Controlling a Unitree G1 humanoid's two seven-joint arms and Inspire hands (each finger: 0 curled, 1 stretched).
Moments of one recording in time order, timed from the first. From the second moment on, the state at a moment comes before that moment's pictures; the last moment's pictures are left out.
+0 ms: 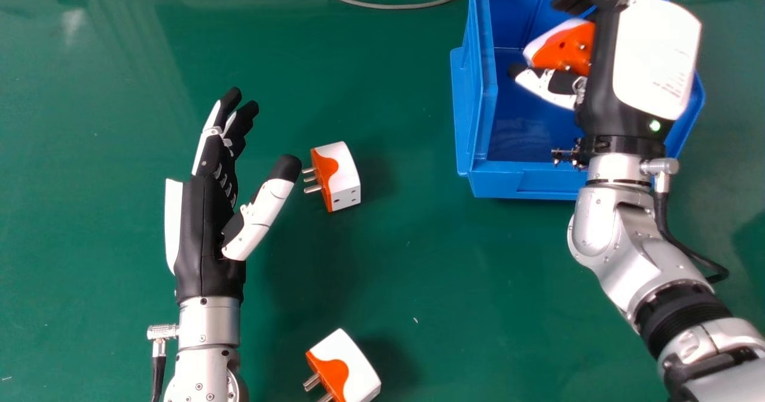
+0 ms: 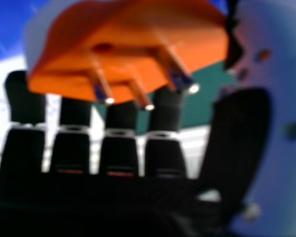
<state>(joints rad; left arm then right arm) -0.24 0.07 0.17 0.99 0.00 -1.05 0.02 -0.71 -0.22 0.25 1.04 -0.74 -0.19 -0.93</state>
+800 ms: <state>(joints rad) -0.25 0.07 0.17 0.99 0.00 -1.05 0.03 -0.74 -0.24 0.38 0.98 -0.73 0.15 -0.58</state>
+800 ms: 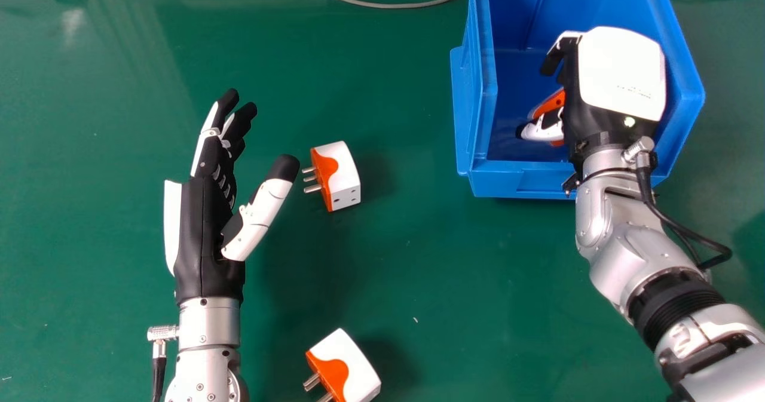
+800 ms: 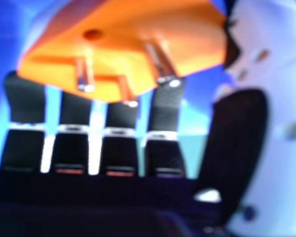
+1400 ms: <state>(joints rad) -0.25 0.07 0.16 1.00 0.00 -1.05 0.03 -0.74 -0.26 0.38 0.93 -0.71 0.14 -0.54</state>
